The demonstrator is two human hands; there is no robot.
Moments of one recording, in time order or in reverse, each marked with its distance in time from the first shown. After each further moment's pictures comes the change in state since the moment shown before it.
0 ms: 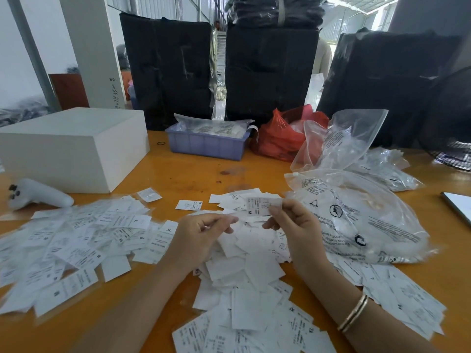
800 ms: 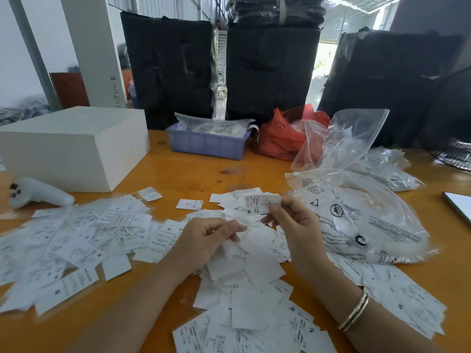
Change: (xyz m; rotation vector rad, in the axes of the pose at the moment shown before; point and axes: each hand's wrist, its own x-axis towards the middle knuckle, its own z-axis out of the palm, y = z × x) left_hand -0.006 0.012 -0.002 -0.058 -0.159 -0.078; right_hand 0.000 -0.005 0.005 0.028 -0.019 0.001
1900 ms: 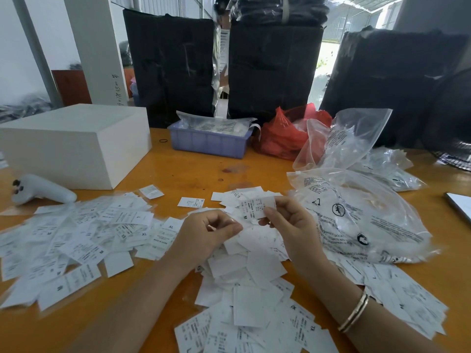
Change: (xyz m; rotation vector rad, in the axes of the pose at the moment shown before) left_hand 0.007 -0.014 0.002 0.030 0.121 -0.013; right_hand -0.003 0.002 0.003 -0.041 -0.079 -0.017
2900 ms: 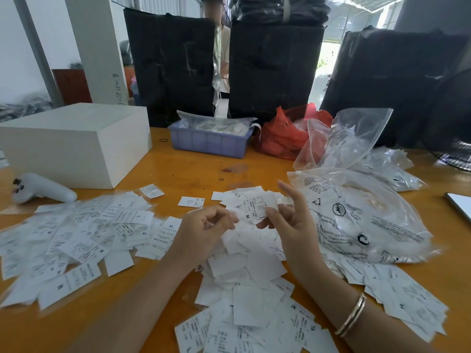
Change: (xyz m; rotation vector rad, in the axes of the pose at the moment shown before) left_hand -0.001 0.005 0.000 0.004 0.064 0.116; right_hand -0.004 0.003 0.005 -0.033 0.069 -0.017
